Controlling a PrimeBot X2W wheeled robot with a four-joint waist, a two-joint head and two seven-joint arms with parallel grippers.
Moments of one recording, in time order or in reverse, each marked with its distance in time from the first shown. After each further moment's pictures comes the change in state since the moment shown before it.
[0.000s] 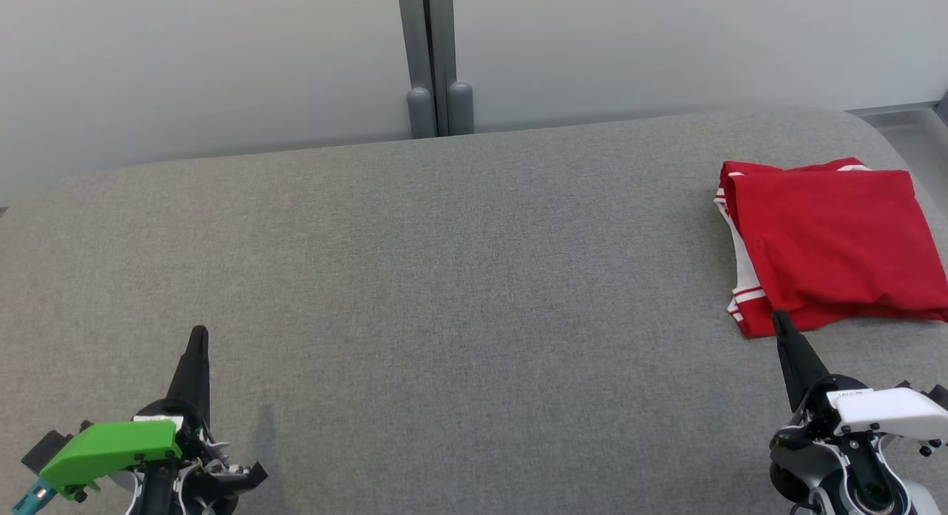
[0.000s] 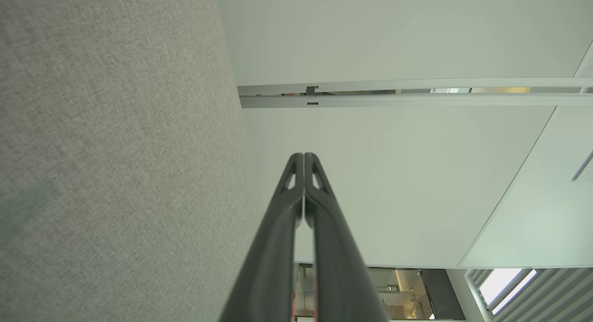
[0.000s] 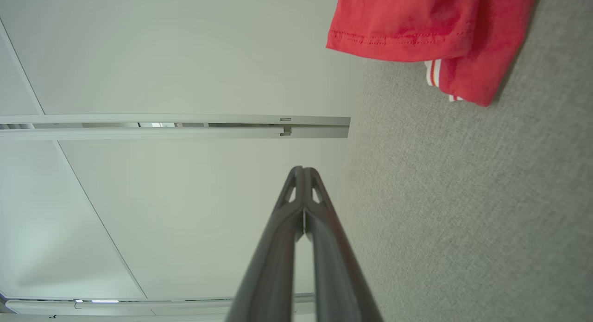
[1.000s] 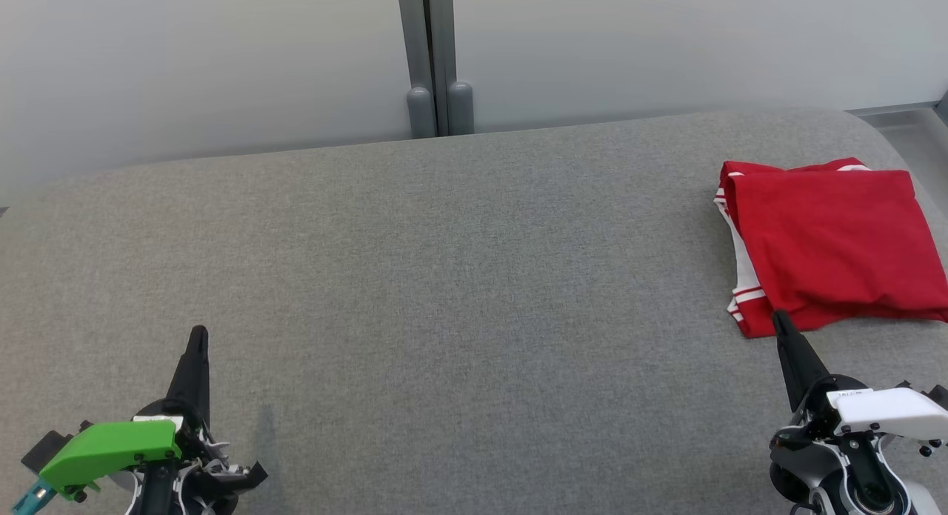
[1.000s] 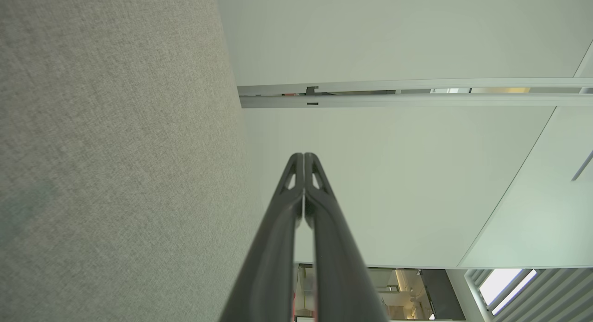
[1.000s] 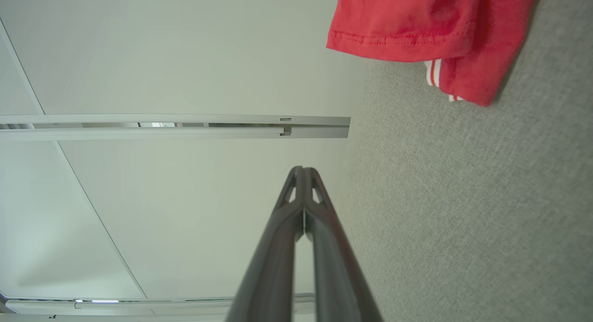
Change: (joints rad) left arm 0.000 0.000 0.001 0.000 0.000 0.000 0.000; right arm 0.000 0.000 0.000 0.000 0.000 0.000 0.000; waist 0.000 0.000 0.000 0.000
